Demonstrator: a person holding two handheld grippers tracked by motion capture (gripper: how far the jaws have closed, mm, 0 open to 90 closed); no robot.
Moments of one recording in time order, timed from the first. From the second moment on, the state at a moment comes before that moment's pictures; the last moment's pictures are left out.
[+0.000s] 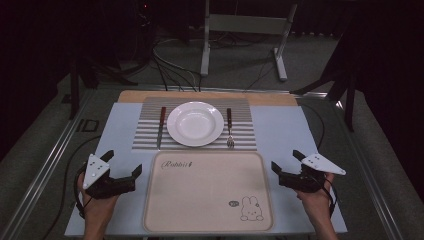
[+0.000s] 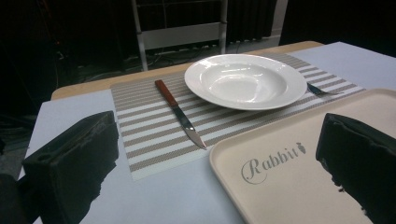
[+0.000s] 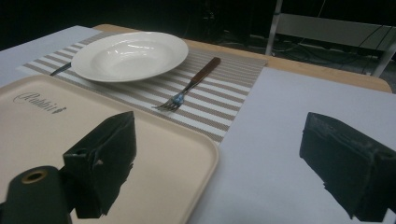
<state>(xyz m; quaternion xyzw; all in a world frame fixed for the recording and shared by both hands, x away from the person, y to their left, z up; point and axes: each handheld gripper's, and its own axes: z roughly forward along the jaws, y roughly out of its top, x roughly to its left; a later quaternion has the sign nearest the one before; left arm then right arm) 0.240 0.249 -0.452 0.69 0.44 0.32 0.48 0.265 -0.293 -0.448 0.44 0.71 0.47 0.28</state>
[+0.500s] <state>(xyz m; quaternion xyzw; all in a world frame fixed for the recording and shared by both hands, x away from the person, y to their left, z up) 0.241 0.247 -0.452 0.69 0.44 0.32 0.47 0.283 -0.281 -0.446 0.46 0.71 0.47 0.27</state>
